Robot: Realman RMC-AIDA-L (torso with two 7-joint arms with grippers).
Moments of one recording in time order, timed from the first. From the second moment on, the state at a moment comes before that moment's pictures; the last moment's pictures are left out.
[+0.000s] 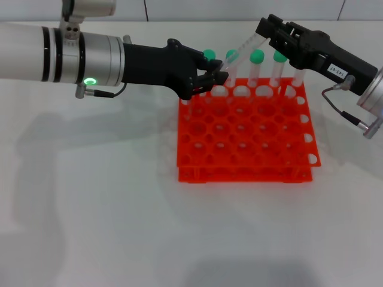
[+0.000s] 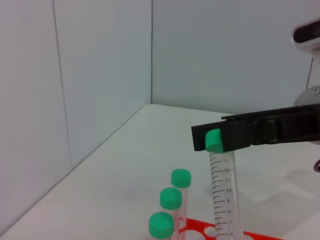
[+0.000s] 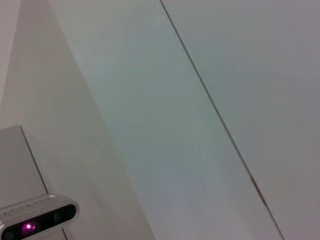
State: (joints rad) left arm -0.87 -2.04 0.90 0.47 1.94 1.32 -1.34; right arm 0.73 2.03 -0.83 -0.08 -1.23 -1.44 1.09
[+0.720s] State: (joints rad) left arm -0.84 -2.06 1.01 0.62 1.95 1.33 -1.58; right arm 0.72 2.02 -0.83 -0.10 -1.23 -1.44 1.10
